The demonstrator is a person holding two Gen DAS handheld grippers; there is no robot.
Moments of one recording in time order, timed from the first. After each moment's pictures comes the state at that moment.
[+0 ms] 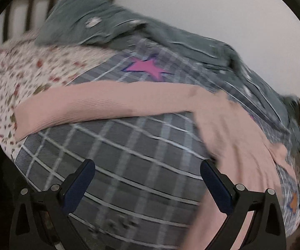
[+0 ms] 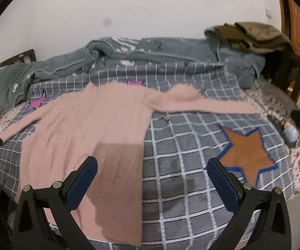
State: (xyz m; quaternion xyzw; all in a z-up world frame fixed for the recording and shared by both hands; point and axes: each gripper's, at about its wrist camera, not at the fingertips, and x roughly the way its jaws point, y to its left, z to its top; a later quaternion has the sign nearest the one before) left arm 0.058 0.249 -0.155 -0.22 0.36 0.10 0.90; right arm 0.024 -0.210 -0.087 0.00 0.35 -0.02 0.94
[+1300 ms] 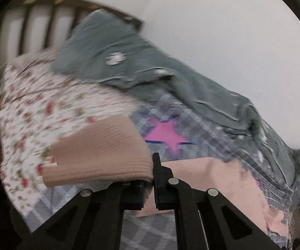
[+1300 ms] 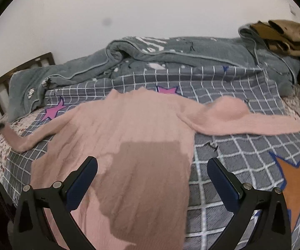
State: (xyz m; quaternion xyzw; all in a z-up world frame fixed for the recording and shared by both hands) left arm 0.139 0.297 -0.070 -0.25 0.27 0.16 0.92; right arm 0.112 -0.182 -0.093 0.02 0.34 0.08 0.94
